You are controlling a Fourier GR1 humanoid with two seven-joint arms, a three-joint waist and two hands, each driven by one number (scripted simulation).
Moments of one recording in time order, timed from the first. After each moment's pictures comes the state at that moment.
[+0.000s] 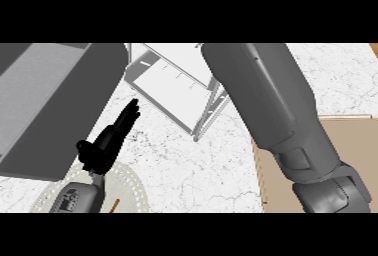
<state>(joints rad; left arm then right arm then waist) -0.16 0.10 -0.11 -1.36 0.02 -0.10 -0.06 -1.35 0.00 -0.03 -0.88 0.90 -0.12 1.02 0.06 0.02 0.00</state>
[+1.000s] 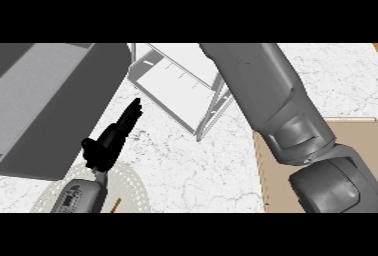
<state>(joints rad) -0.18 0.10 -0.11 -1.32 0.00 -0.11 -0.08 -1.53 0.00 -0.17 -0.49 0.45 -0.58 0.94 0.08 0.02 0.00</state>
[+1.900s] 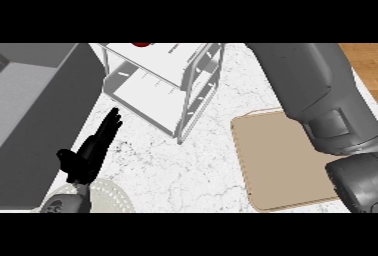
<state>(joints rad) -0.08 0.13 -0.04 -1.35 0.04 -0.09 -0.09 -1.48 -0.16 -0.04 -0.55 0.77 -0.94 1.04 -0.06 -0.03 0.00</state>
